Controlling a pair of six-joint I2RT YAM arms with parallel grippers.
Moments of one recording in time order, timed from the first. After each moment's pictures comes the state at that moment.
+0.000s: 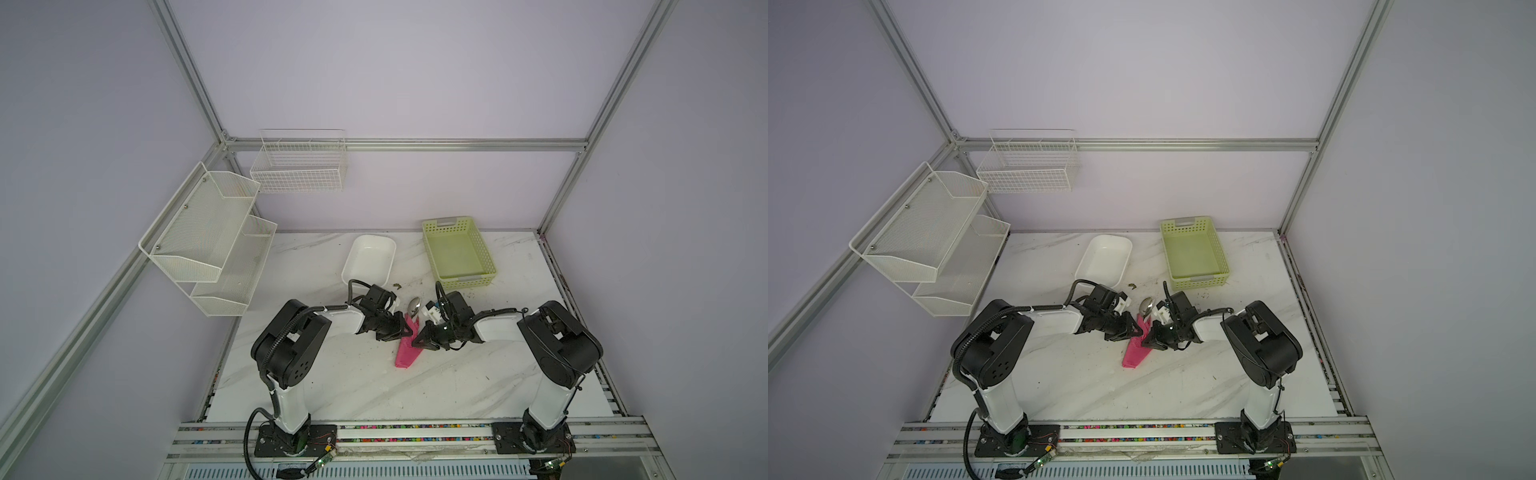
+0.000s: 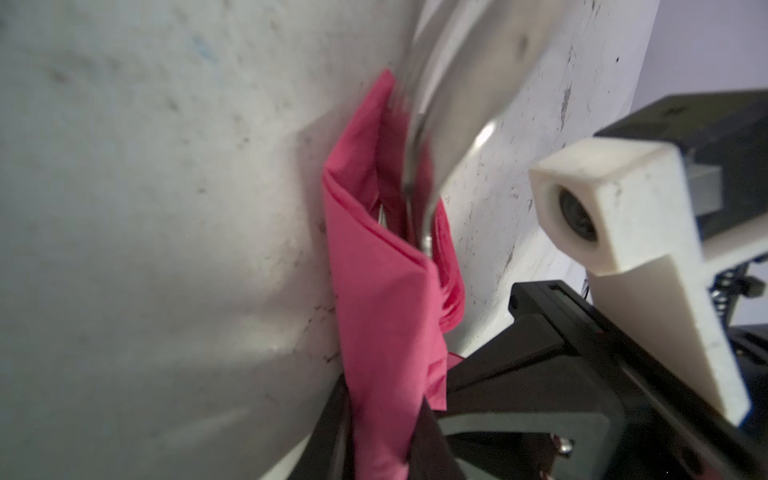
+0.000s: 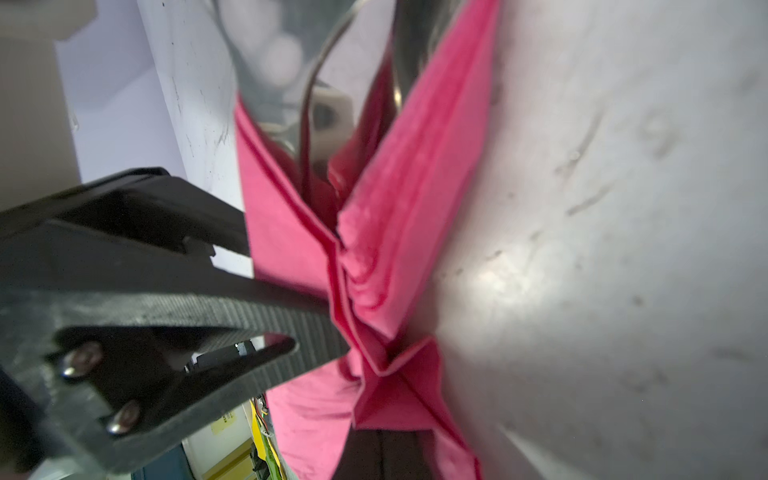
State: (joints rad) left arm -0.57 1.84 0.95 -0.15 0.54 -0.72; right arm 0.59 1.81 0.78 0.02 -0.69 0.75
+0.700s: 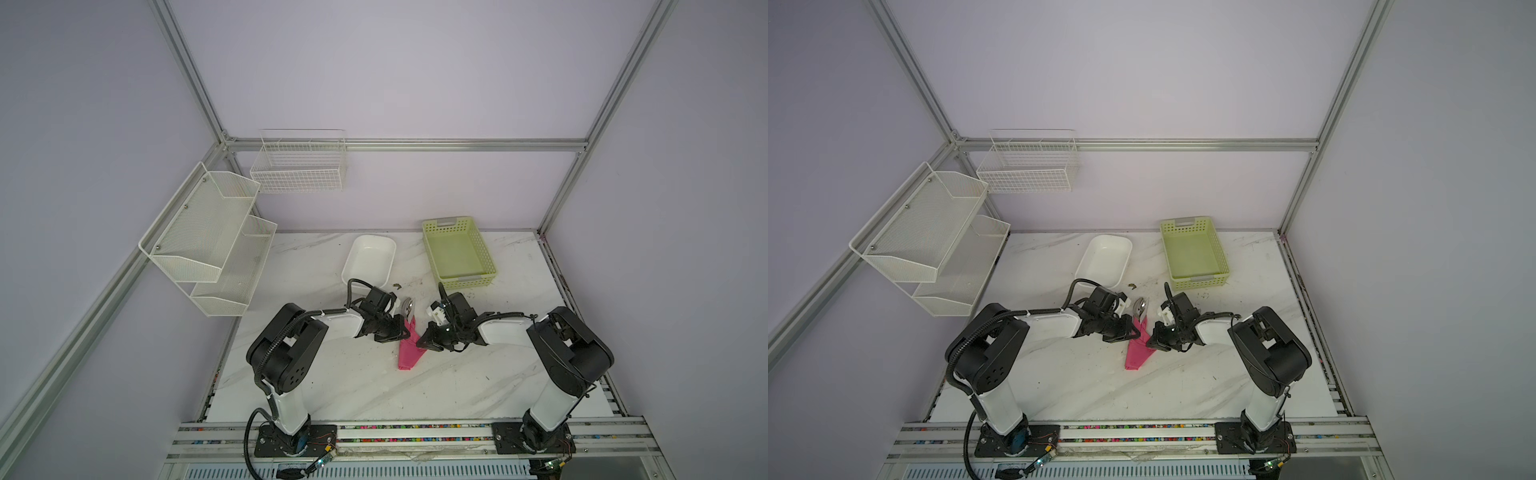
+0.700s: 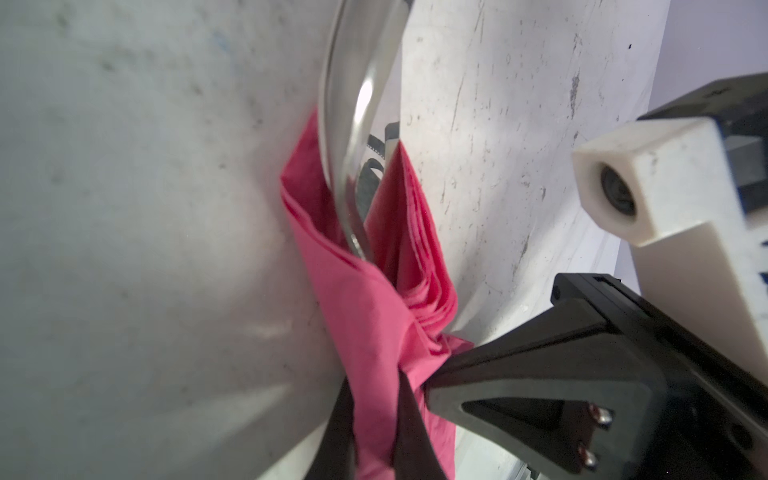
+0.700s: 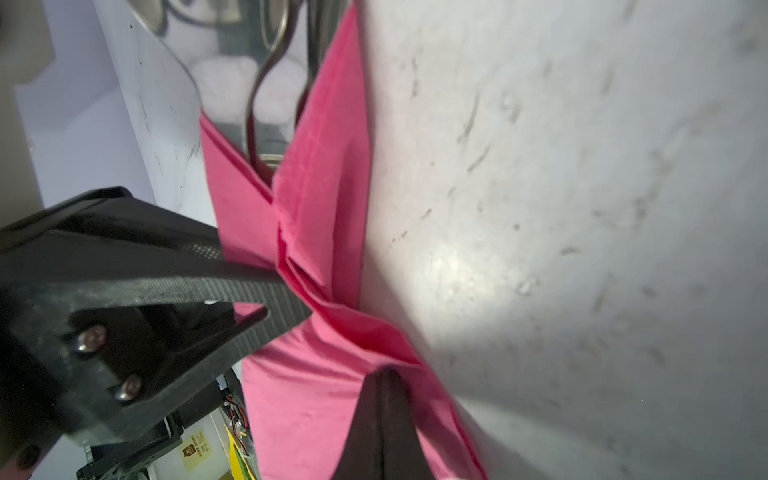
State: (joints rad) left arm -0.58 1.78 0.89 -0.09 0.49 -0.70; right arm 0.59 1.72 0.76 -0.05 -0.57 0.77
